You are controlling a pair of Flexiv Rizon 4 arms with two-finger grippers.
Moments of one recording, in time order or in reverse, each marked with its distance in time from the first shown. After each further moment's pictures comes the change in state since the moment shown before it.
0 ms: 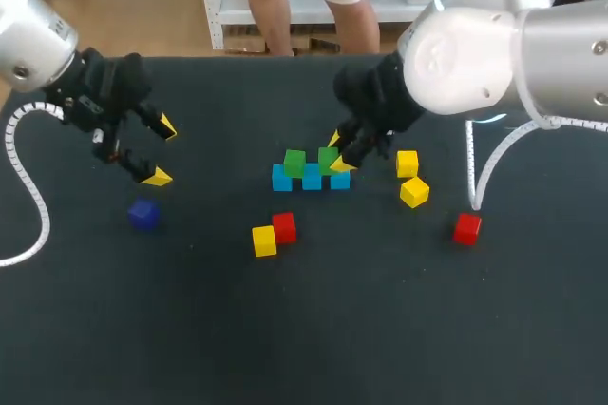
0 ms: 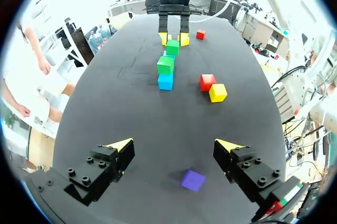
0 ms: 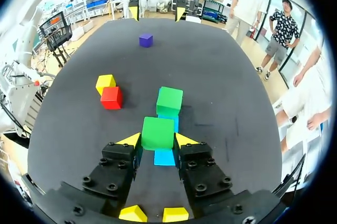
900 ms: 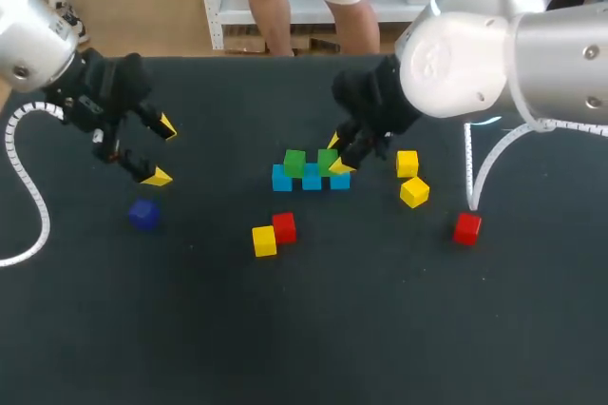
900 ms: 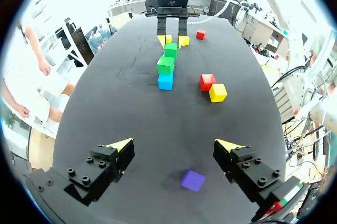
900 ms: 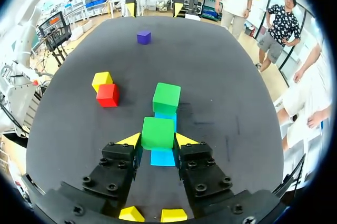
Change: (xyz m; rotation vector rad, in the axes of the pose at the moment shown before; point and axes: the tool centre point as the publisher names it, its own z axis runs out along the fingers) left arm 0.000 0.000 0.000 0.000 0.000 0.000; right arm 0.004 -0.004 0.007 0.000 0.008 0.005
